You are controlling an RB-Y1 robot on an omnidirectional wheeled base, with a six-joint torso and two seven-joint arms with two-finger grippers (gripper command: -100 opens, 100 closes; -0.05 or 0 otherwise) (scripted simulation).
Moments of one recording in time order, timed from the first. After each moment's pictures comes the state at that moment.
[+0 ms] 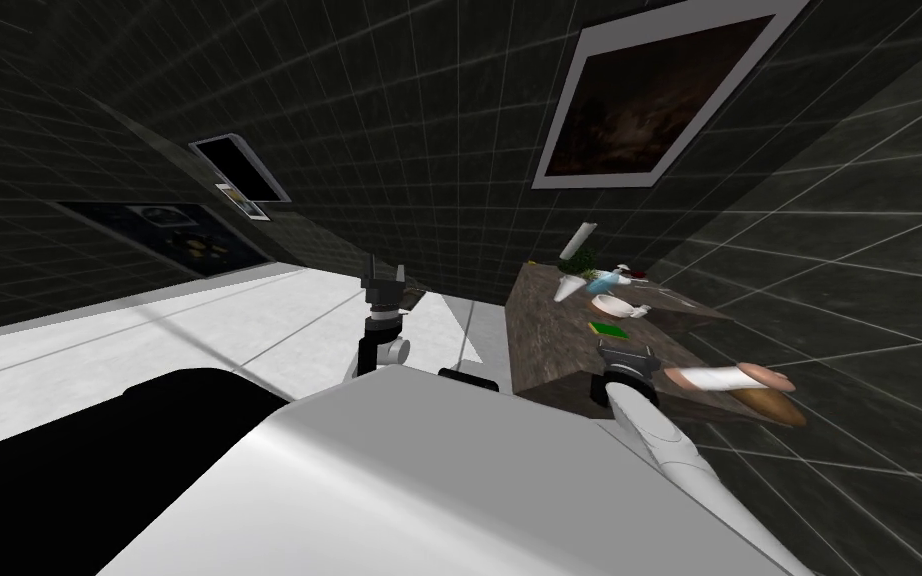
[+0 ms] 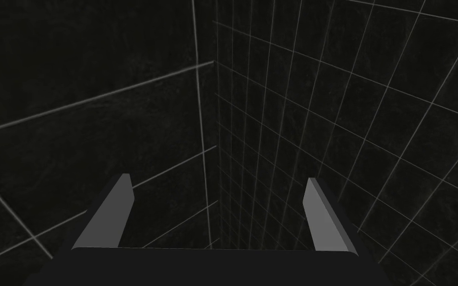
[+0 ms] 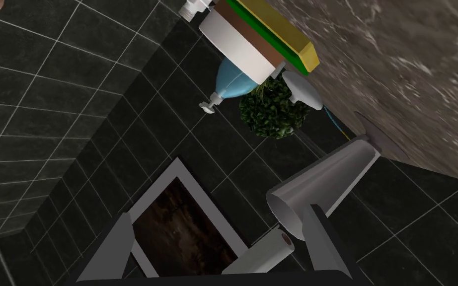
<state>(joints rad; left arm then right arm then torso) 0.48 0.00 0.03 -2.34 0.01 -0.56 0.16 0.22 -0.69 0.05 -1.38 1.42 0.60 0.07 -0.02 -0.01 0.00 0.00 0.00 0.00</state>
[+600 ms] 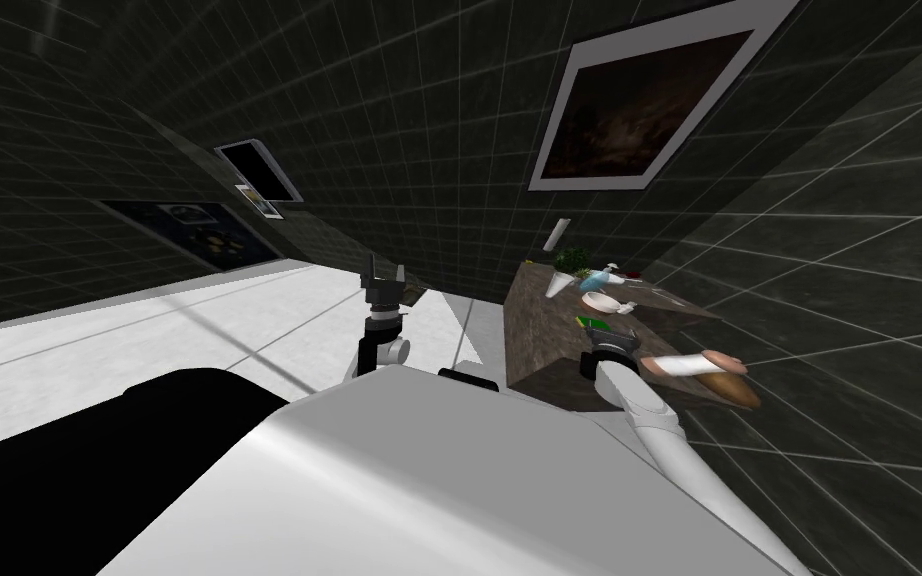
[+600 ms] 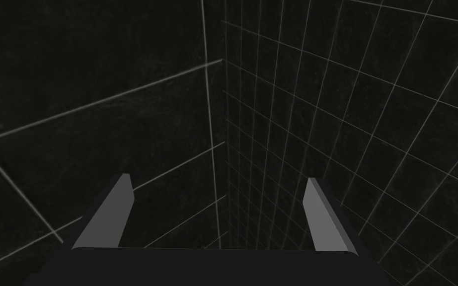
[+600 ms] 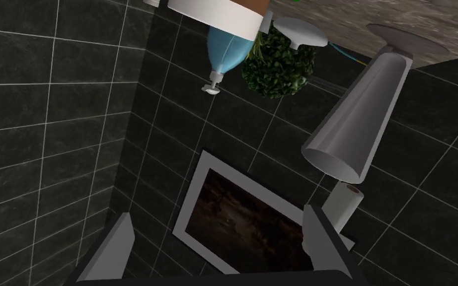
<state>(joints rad) 0.48 0.00 0.03 -2.34 0.01 -0.56 0.16 0.10 -0.62 -0.01 -1.42 1.30 0.50 -0.04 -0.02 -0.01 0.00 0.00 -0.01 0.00</state>
